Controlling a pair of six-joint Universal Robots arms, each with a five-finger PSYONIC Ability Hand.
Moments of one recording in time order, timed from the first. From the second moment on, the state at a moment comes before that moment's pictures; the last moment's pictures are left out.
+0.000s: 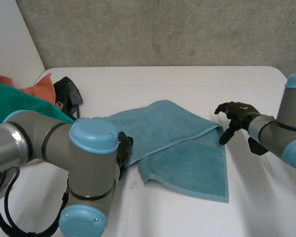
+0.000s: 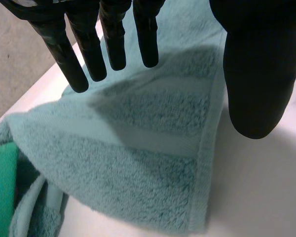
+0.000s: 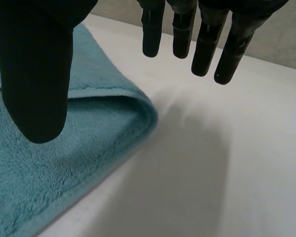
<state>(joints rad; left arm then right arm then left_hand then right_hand) 3.96 -2.18 -1.42 3.13 -1.94 3.48 1.77 -0.87 1.22 0.11 1.35 3.03 0.40 0.38 0.38 0.38 0.20 0.29 0.33 0.34 0.33 0.15</state>
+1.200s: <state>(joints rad) 4.17 -1.85 -1.29 3.02 -1.76 3.55 1.75 -1.21 1.32 0.39 1.18 3.10 1.13 1.19 1.19 1.20 0.98 0.33 0.40 0.38 0.38 0.20</state>
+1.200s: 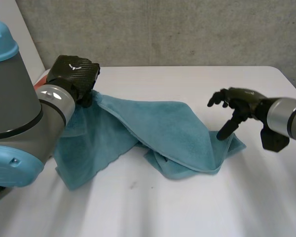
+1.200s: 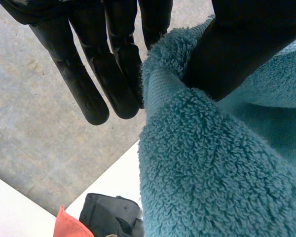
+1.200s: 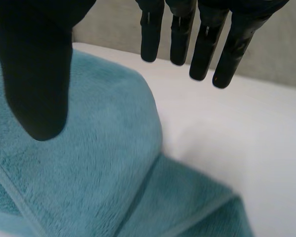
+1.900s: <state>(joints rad) 4.17 -1.81 -1.15 3.02 -1.76 3.55 1.67 -1.09 1.63 -0.18 1.15 2.66 1.13 1.19 1.19 1.20 0.98 0.37 0.42 0.43 0.43 0.24</state>
